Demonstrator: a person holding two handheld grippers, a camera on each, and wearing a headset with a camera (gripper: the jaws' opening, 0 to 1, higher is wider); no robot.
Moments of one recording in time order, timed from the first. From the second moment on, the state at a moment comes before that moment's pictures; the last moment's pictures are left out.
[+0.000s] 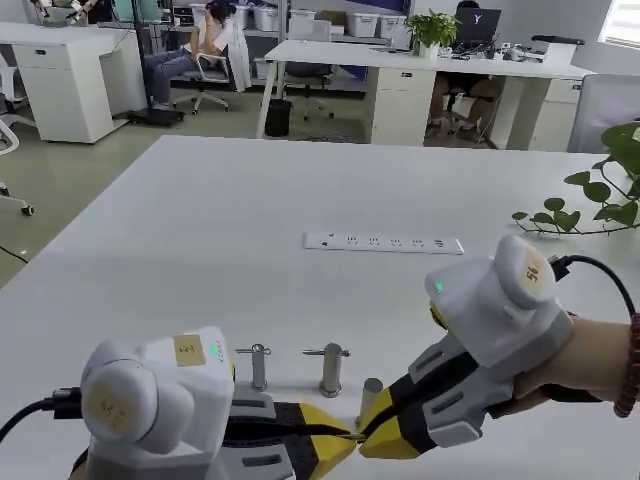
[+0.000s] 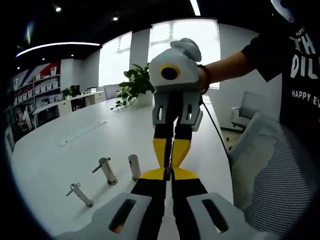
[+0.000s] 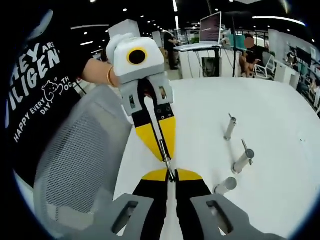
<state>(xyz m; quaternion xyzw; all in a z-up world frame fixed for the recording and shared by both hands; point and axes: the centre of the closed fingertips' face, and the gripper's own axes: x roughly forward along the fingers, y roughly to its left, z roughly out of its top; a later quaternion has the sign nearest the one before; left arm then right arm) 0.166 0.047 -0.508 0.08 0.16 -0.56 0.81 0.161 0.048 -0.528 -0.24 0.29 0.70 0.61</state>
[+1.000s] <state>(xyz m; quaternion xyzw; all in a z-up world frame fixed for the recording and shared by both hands) 0.195 0.043 -0.525 0.09 0.17 -0.49 0.85 0.195 0.009 -0.548 -0.37 0.29 0.64 0.61</state>
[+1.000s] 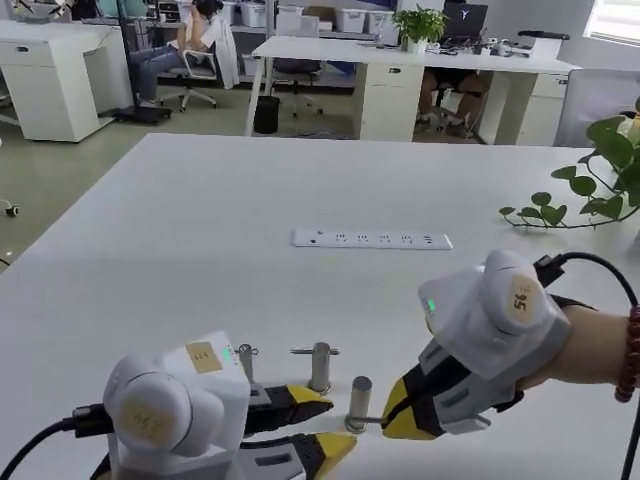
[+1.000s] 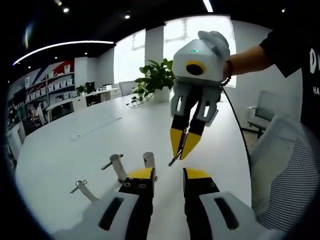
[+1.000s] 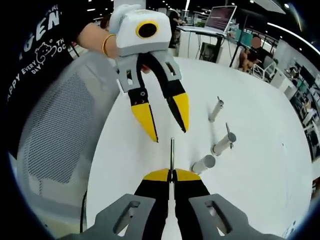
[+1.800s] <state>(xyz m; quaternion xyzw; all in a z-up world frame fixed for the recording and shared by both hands) 0.228 0.033 -0.549 0.08 0.18 -0.42 0.88 0.237 -0.026 -0.562 -0.38 0.31 0.60 0.64</state>
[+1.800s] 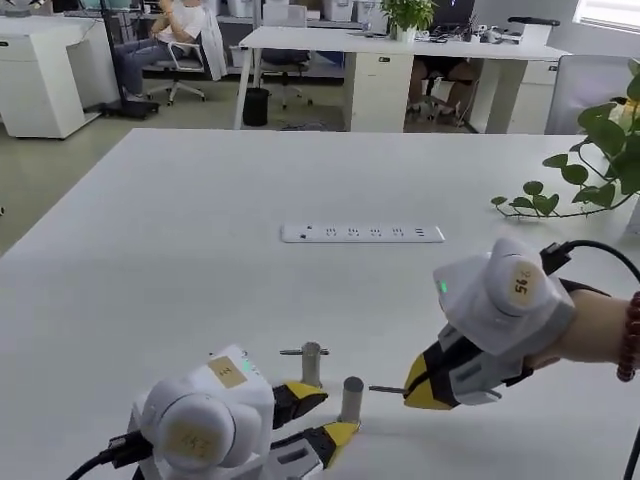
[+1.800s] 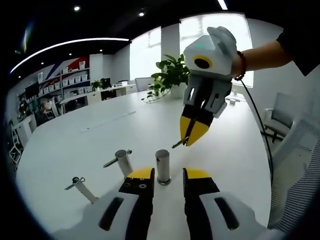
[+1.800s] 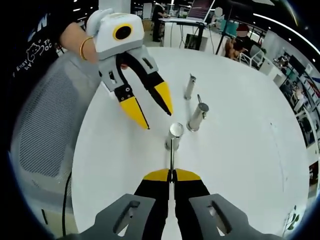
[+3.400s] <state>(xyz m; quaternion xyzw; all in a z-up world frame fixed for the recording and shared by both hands) 0.249 0.015 -0.573 0.10 0.21 -0.42 0.88 0.246 -0.008 -0.569 -0.40 0.30 0.62 0.61</state>
